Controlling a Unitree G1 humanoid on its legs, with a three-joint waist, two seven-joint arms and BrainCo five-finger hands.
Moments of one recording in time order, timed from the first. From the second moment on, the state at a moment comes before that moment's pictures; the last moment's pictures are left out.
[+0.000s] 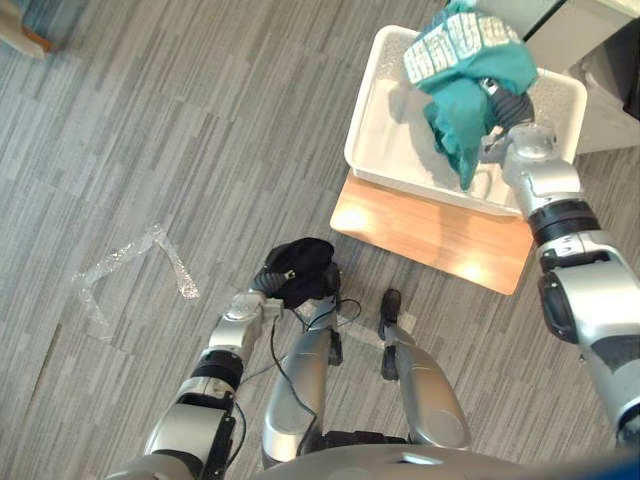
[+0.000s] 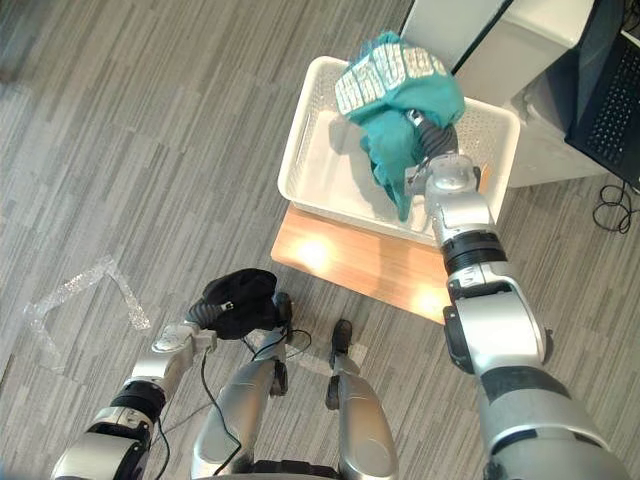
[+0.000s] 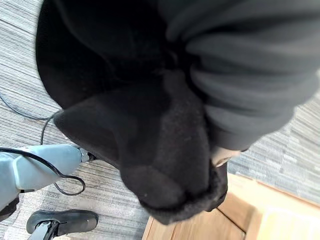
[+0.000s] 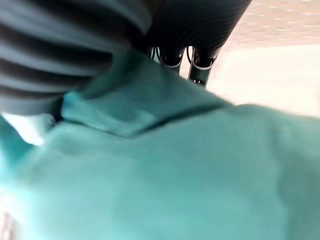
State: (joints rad) left arm -0.36 0.23 -0.08 0.78 -0.27 0.11 -0.04; right arm -1.08 -0.47 0.16 0.89 0.25 0.18 -0.16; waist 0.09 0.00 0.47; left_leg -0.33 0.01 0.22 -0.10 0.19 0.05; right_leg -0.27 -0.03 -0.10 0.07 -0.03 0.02
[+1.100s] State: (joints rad) left arm 0.07 0.14 -0.08 0.85 -0.17 0.13 0.01; right arm -0.19 -0.37 -0.14 0.54 0.17 0.21 -0.20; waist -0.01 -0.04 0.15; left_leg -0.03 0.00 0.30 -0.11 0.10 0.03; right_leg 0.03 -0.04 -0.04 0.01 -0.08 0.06
